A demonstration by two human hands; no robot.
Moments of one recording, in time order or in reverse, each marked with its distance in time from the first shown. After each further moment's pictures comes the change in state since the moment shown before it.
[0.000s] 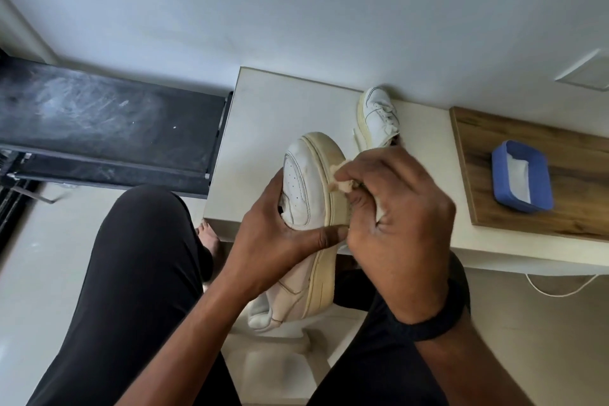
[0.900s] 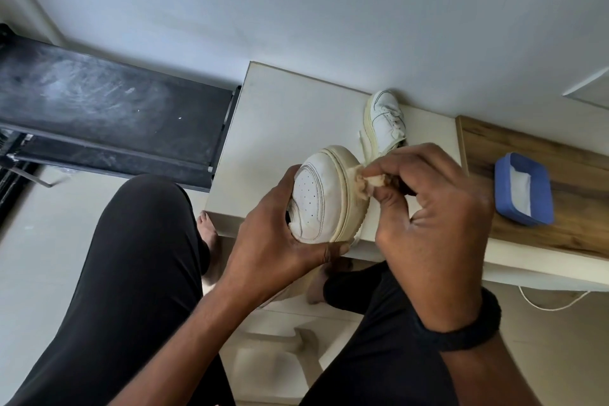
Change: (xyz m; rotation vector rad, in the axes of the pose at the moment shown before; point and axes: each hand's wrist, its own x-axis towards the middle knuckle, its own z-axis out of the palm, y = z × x) left_hand -0.007 -0.012 0.001 0.168 0.084 0.172; right_hand 0.008 0.003 -0.015 0.007 -0.034 0.086
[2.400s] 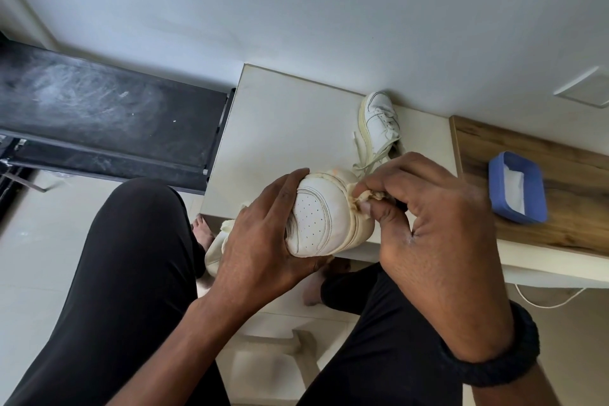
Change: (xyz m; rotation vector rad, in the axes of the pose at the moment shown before) left_hand -0.004 -0.019 0.007 0.327 0.076 0.187; right_hand 0.001 -0.003 -0.023 -0.039 -0.223 -0.014
